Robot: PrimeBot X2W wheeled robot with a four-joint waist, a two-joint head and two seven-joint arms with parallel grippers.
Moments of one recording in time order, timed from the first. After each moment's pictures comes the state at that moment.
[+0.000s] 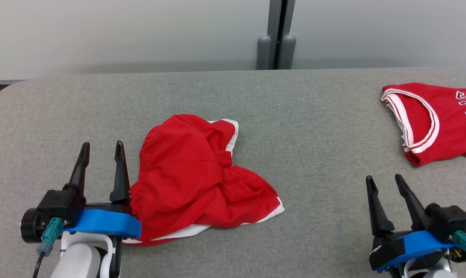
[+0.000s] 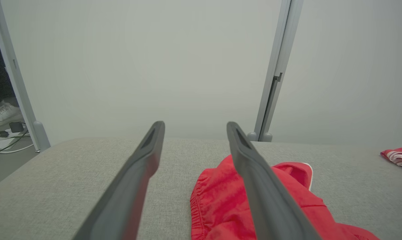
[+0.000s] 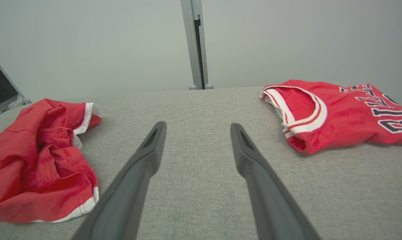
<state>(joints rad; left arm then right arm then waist) -0.20 0.25 -0.25 0.21 -0.39 0.09 -0.26 -0.04 -0.05 -0.06 0.11 0.17 0.13 -0.11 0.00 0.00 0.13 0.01</state>
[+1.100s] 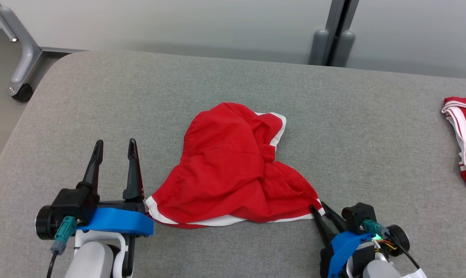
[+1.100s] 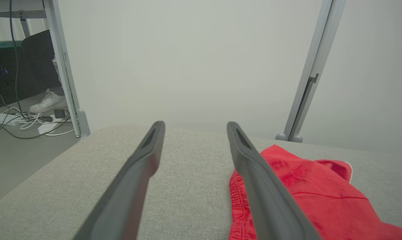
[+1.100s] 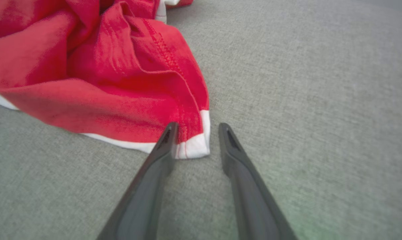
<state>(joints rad) -0.20 0.15 -0.18 0.23 -0.30 0.02 -0.26 -0.25 -0.05 0.22 0.61 0.07 0.13 -0.10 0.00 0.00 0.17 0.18</state>
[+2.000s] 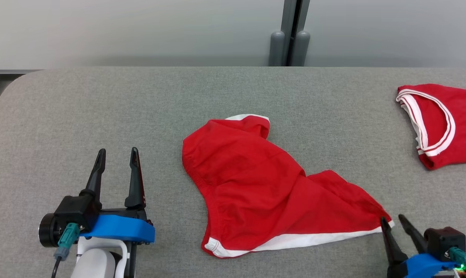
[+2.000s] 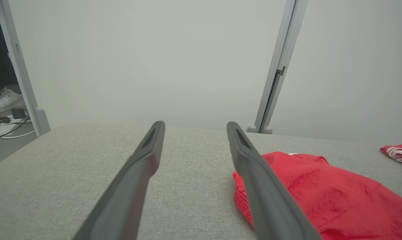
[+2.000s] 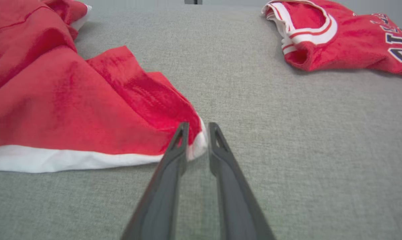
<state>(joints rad) -0.17 0.11 -0.14 0.25 -0.26 -0.02 -0.26 0.05 -0.10 -0.08 0.21 0.10 0.13 0.01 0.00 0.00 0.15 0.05</state>
